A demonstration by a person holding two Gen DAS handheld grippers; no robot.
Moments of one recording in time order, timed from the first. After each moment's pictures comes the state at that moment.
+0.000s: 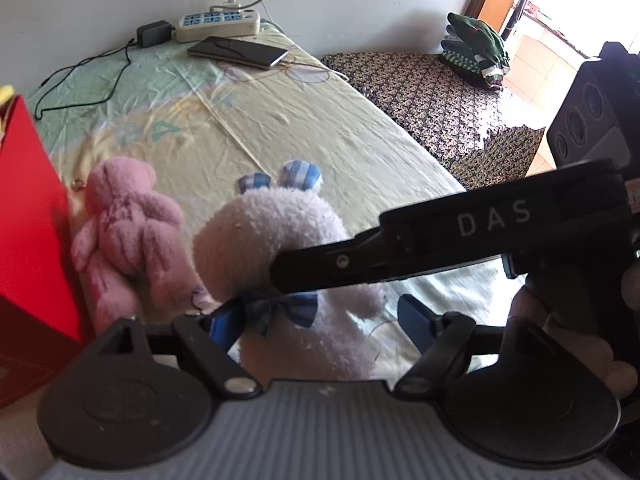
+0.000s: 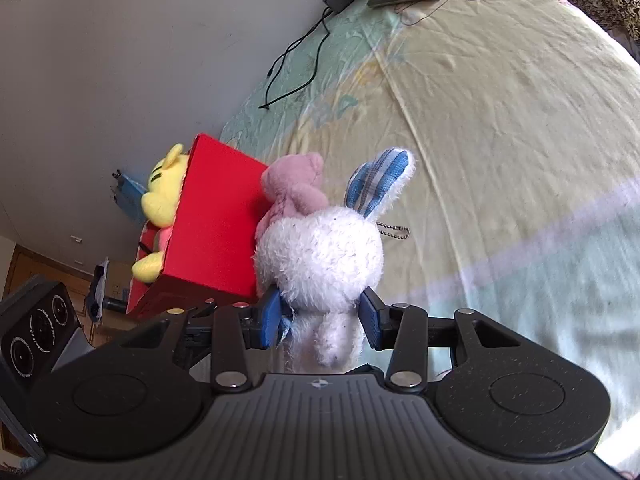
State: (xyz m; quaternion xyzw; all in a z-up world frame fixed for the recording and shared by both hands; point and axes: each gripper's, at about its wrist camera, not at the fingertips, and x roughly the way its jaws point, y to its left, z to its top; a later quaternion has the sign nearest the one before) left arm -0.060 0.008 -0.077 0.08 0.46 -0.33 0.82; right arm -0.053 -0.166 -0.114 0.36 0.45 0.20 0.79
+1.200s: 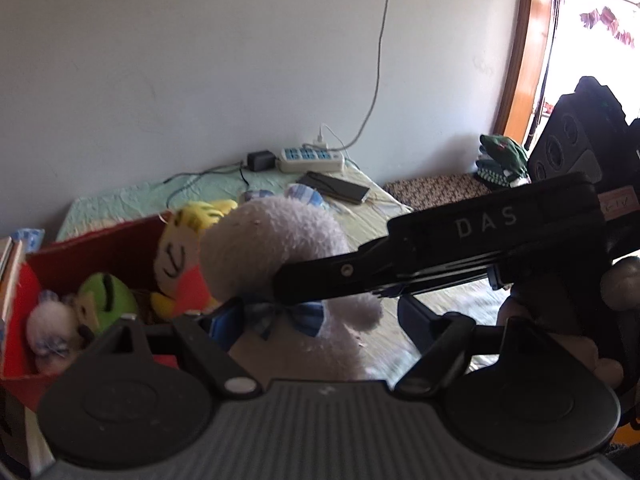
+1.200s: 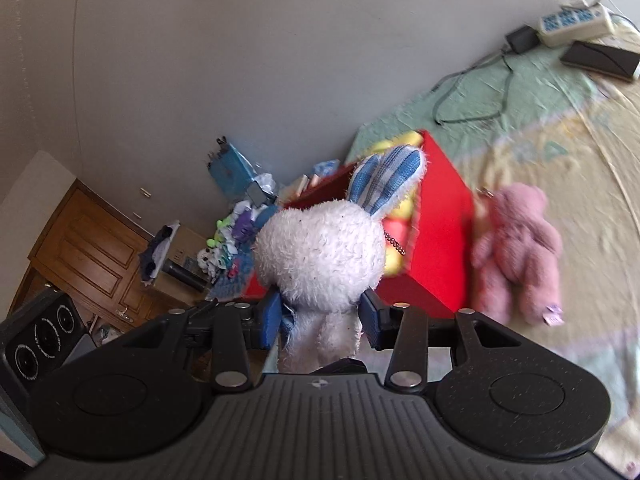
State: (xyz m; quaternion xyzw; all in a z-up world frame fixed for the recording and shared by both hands) left arm -0.112 0.169 0.038 0.04 0.29 -0.28 0.91; right arm -0.056 -0.024 0.004 0.29 0.36 0.32 0.83
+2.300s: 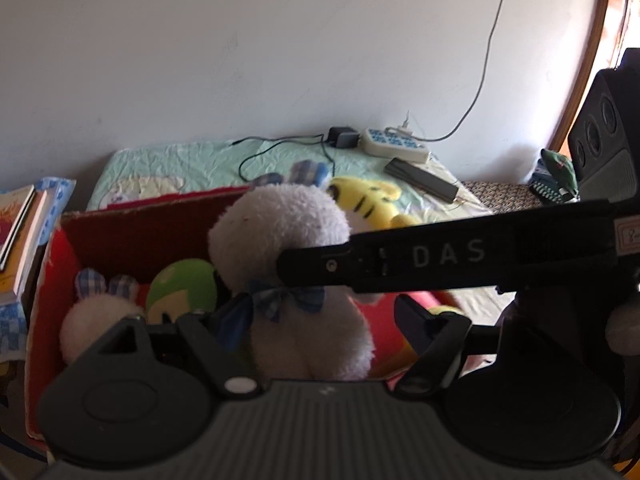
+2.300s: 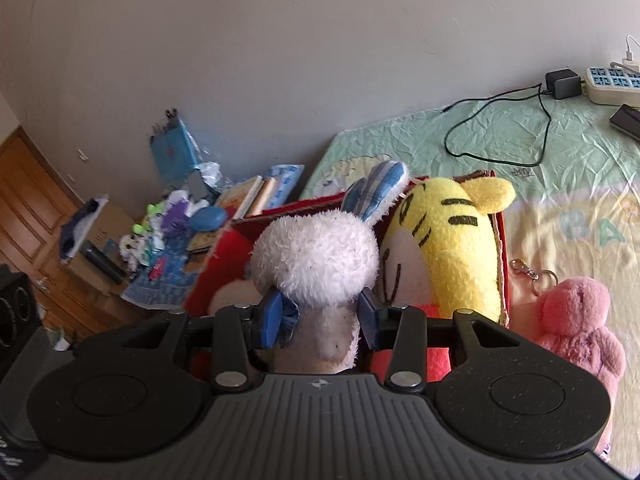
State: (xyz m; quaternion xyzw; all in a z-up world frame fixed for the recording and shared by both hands) left arm -0.008 0.259 -0.011 -0.01 0.35 -0.23 0.91; right arm 0.038 0.091 -0.020 0.17 0.37 0.25 0.88
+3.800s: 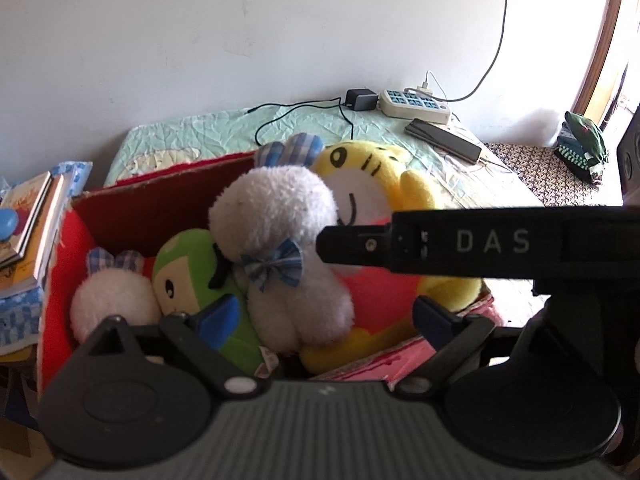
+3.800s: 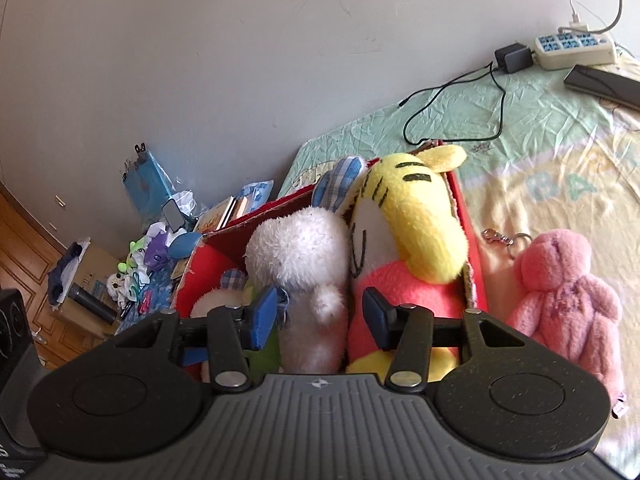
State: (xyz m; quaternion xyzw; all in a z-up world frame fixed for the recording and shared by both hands) left arm -0.009 0.240 -0.018 0.04 0.39 -0.20 0.90; right arm 0.021 0.070 -0.031 0.24 0.36 0.20 0.88
